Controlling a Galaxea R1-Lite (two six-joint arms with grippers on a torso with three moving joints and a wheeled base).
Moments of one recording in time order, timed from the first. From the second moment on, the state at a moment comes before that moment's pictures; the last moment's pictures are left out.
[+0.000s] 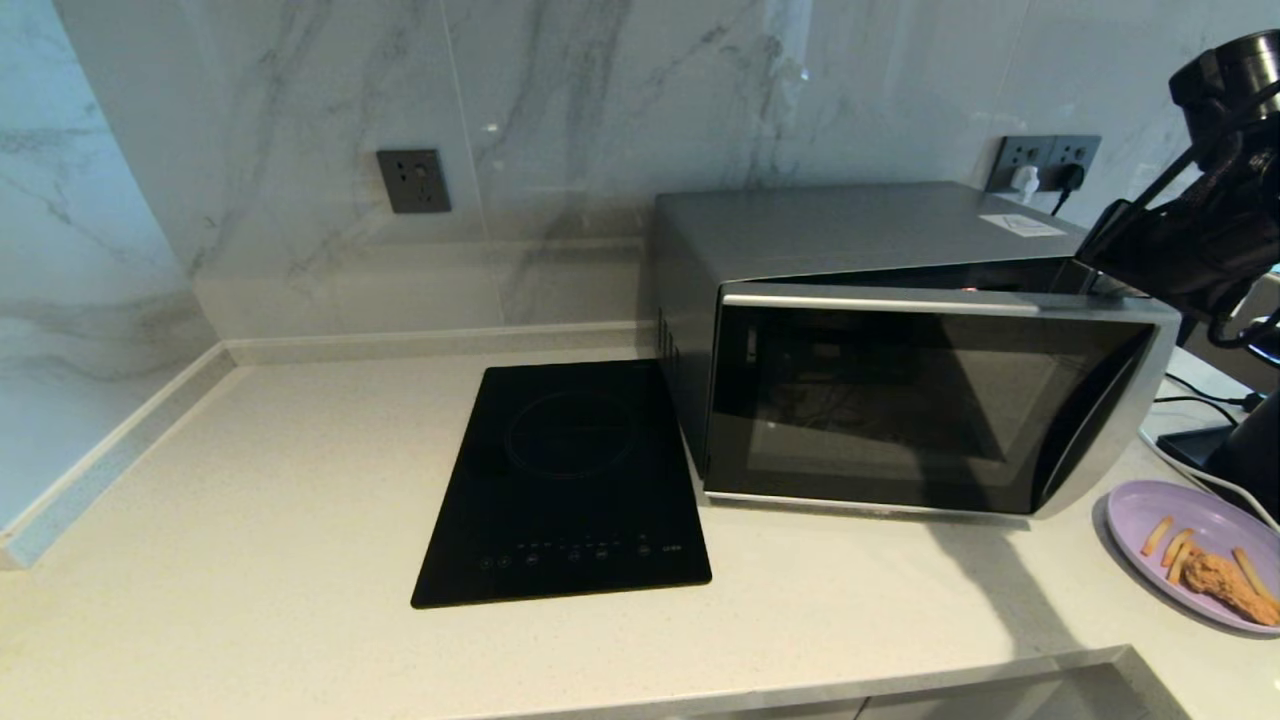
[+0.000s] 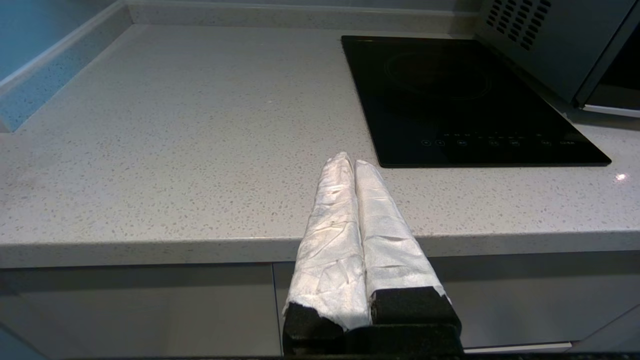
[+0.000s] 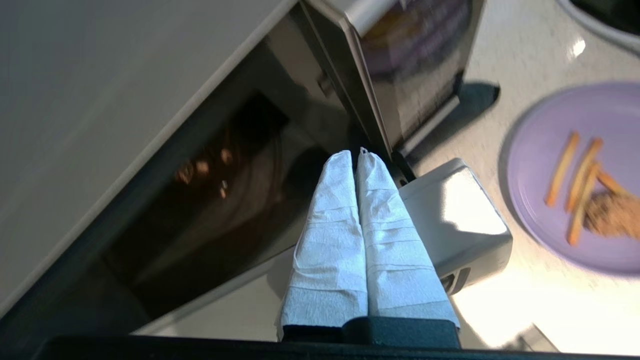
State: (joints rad) left arm 0.00 0.00 0.00 -0.01 0.02 -0.07; right arm 0.01 1.87 -1.95 0.73 -0.31 0.66
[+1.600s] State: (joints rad) left arm 0.00 0.00 0.00 -0.01 0.02 -0.07; right arm 0.20 1.31 -1.45 1.03 -0.07 0.68
